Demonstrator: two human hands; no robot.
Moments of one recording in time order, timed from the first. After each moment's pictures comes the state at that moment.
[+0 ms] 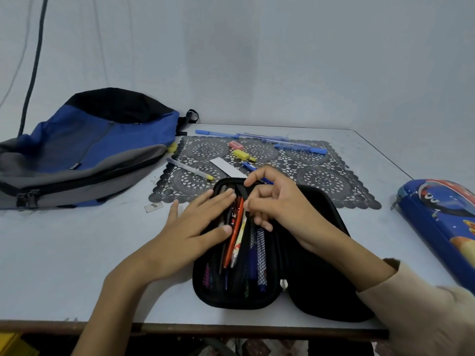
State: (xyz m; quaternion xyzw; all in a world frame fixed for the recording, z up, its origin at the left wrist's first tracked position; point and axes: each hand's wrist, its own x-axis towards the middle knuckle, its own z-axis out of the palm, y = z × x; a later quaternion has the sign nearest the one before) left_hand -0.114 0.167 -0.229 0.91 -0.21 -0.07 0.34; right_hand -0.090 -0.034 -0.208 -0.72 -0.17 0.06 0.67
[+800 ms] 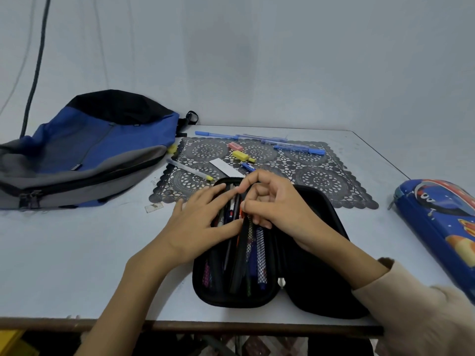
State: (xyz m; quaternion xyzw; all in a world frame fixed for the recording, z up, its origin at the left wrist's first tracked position) left_hand -0.095 0.150 -0.233 0.95 -0.18 0.00 0.24; right_hand -0.093 -0.032 -0.207 -0.75 -0.19 0.03 0.63
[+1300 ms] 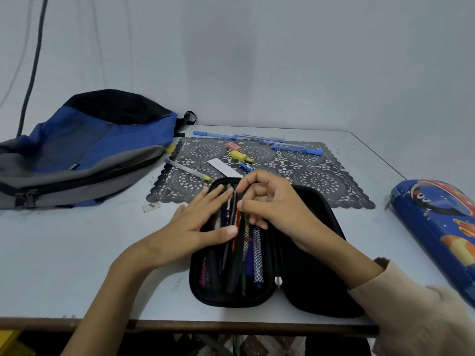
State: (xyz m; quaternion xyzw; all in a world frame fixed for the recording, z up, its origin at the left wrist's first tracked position) left_hand -0.100 0.166 -0.232 0.90 -0.21 -0.11 0.37; right_hand -0.092 -0.034 -0.210 -0.74 -0.20 0.03 0.64
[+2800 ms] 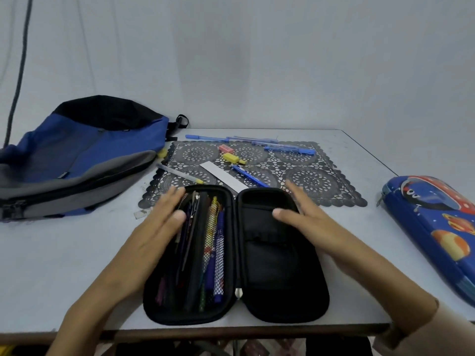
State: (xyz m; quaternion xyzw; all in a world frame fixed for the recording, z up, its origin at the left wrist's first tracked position) left_hand -0.100 0.196 -0.258 0.85 -0.17 0.09 0.49; right_hand -0.113 -0.089 -0.223 -0.85 -0.03 0.04 0.53
